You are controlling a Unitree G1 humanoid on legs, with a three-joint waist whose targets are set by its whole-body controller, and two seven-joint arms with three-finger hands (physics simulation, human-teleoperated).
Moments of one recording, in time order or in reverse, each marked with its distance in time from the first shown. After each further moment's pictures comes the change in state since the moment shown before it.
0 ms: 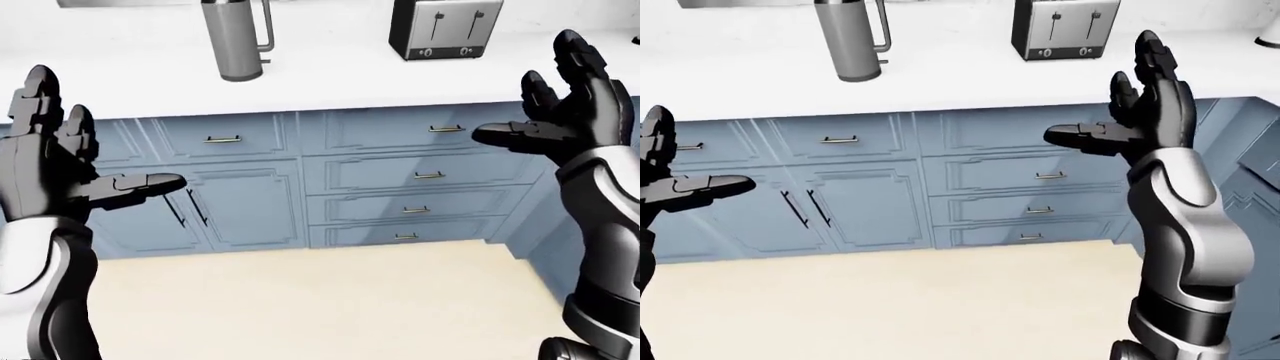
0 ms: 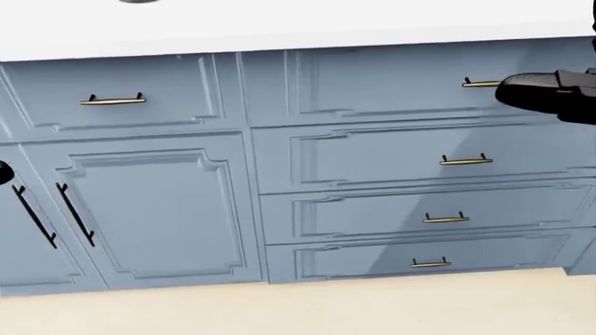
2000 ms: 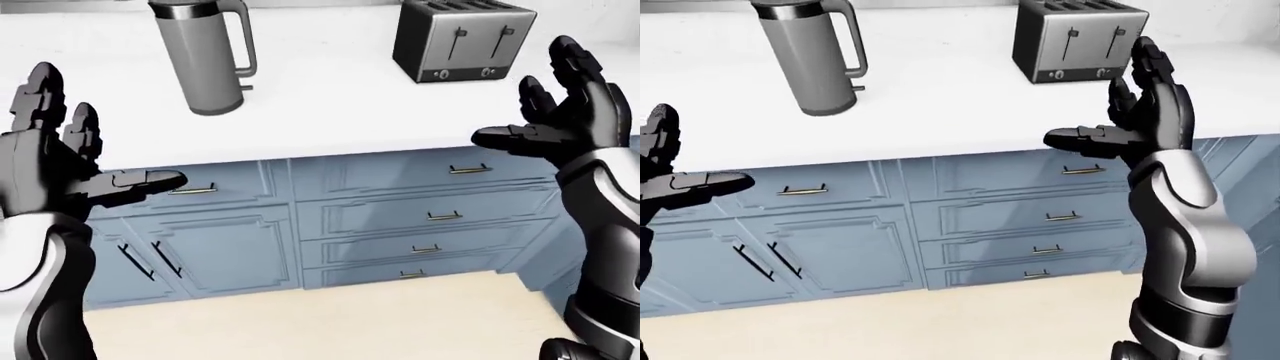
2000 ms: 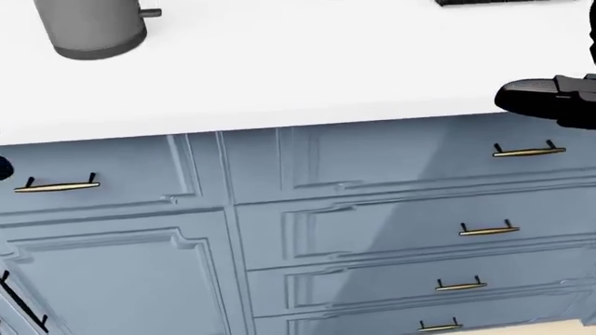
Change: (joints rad) left arm -0.016 0.023 0.002 -0.017 -0.065 0.053 0.026; right arm 0.005 -0.001 -0.006 -0.009 -0.005 0.036 0.011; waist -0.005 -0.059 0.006
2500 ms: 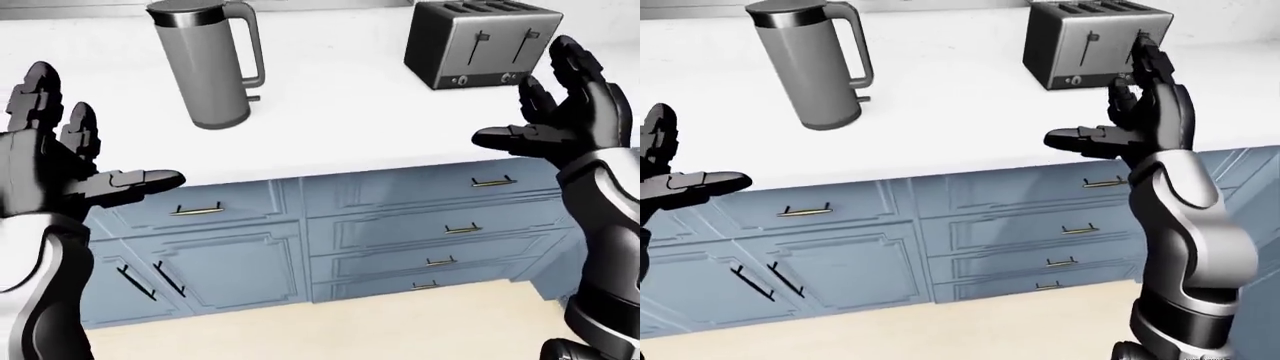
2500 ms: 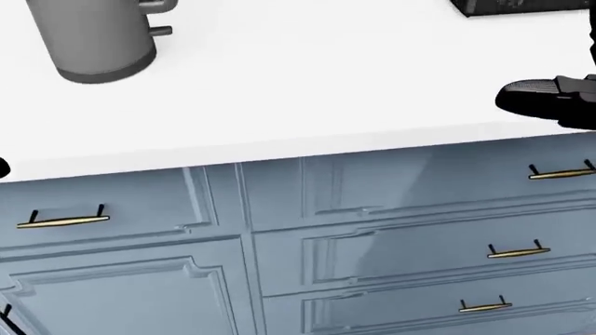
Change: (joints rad) left arm 0.003 0.007 0.005 -0.006 -0.021 0.006 0.013; right arm 0.003 -0.003 -0.002 -0.003 0.006 0.002 0.001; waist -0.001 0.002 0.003
